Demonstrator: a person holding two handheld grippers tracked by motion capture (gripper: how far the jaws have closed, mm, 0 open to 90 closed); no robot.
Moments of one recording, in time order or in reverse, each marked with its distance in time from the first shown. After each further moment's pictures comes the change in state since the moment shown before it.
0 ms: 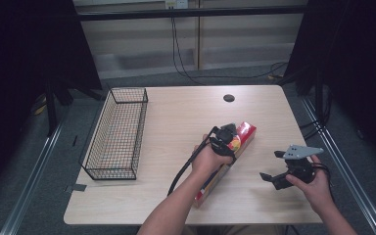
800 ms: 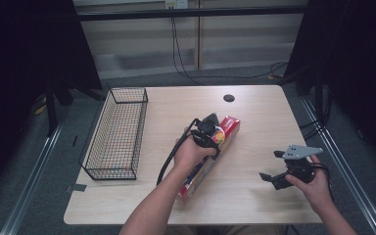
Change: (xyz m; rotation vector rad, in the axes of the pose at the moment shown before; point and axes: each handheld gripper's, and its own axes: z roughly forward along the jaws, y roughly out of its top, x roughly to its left) left arm 0.036 -0.017 -0.046 0.006 0.005 -0.085; right arm 0.001 0.001 0.000 0.001 -0.003 -0.002
